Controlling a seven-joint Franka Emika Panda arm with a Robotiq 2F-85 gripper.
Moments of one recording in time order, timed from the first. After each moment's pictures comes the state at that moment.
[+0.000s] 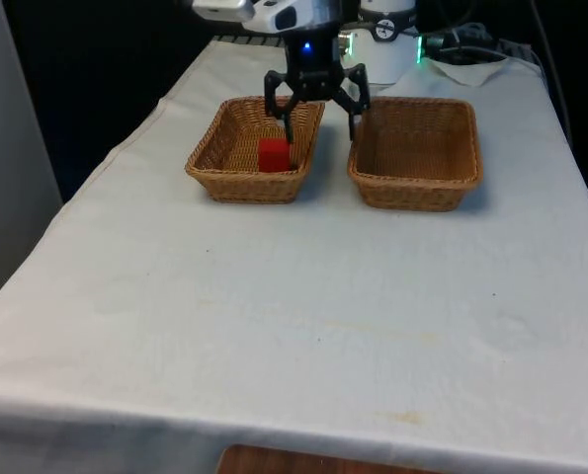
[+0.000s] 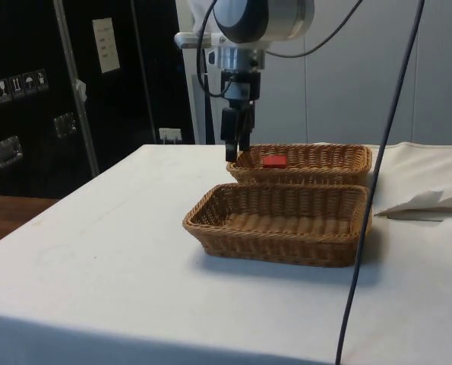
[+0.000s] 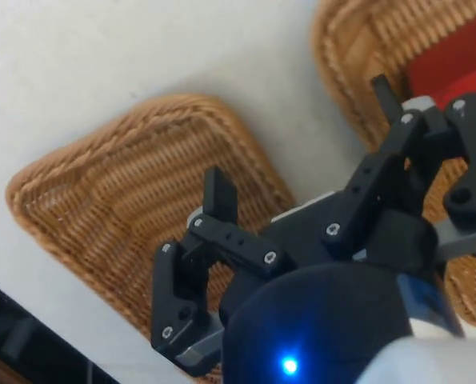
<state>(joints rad) 0.36 0.18 -0.51 -2.41 0.40 2.63 -0.51</state>
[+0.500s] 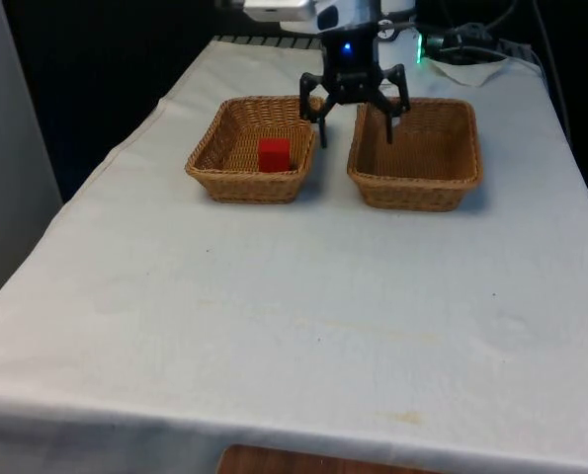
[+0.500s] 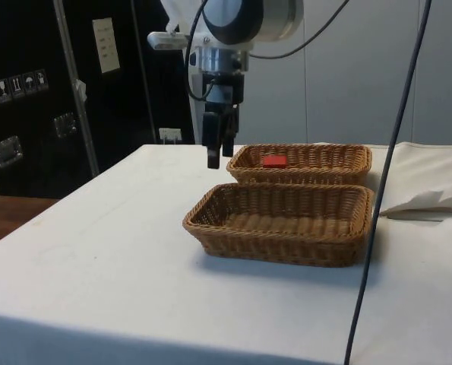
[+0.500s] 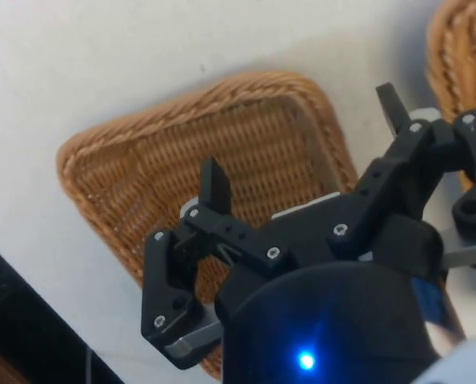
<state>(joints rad) 0.36 0.18 -0.42 -2.39 0.36 2.63 -0.41</state>
